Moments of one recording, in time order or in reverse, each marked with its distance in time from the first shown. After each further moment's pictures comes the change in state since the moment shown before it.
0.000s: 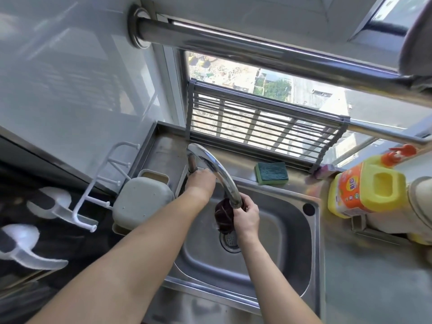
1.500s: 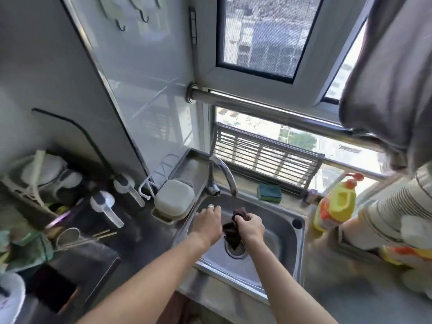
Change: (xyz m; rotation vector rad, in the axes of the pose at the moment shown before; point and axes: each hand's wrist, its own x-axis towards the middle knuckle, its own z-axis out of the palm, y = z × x) left_hand -0.222 0.047 -0.037 -0.297 0.156 -0.141; right_hand -0.112 -0.078 -0.075 -0.303 -0.140 0.060
